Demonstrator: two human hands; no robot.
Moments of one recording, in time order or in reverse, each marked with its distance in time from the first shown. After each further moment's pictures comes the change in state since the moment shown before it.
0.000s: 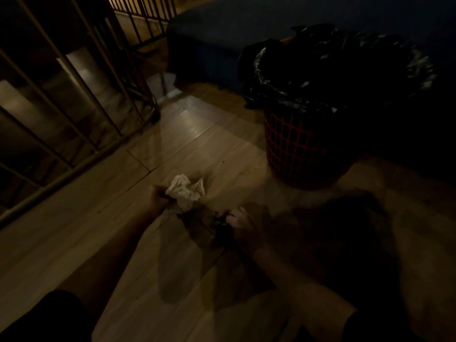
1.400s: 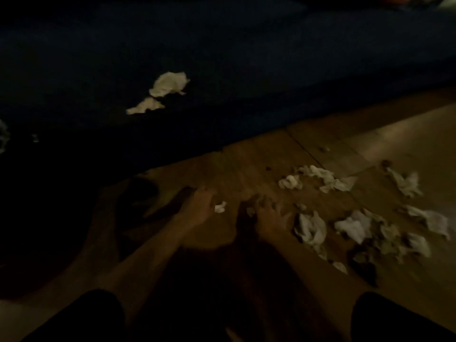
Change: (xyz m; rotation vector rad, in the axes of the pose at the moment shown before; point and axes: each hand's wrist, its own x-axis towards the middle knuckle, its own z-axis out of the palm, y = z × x) left_hand -0.195 0.522 0.318 0.299 -0.758 1.148; right_hand -0.414 0.156 -0.266 -0.160 0.218 1.640
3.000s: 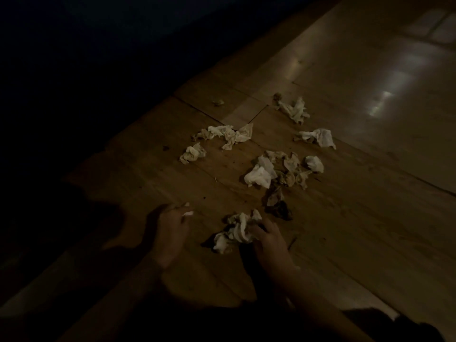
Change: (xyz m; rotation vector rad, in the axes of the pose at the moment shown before) left_hand -0.001 0.111 0.131 -0.066 0.068 0.301; right_hand -0.155 0.161 0.034 0.366 0.279 0.133
